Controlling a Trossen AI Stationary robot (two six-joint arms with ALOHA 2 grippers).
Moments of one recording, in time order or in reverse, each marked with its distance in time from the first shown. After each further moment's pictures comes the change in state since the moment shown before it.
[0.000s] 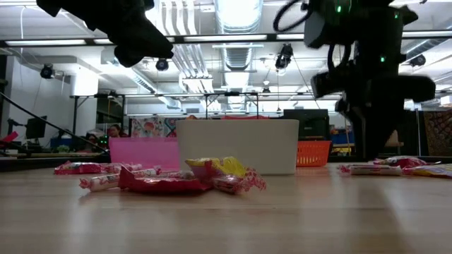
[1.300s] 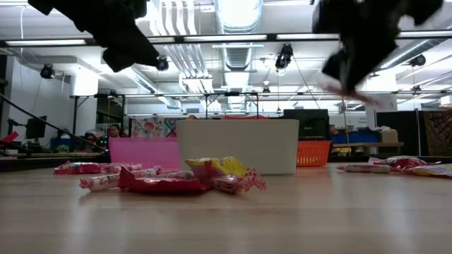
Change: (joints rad) left arm -0.016 -0.038 0.004 -0.148 0.034 -0.063; right arm -0.009 -0.312 0.002 0.150 -0.158 -0.163
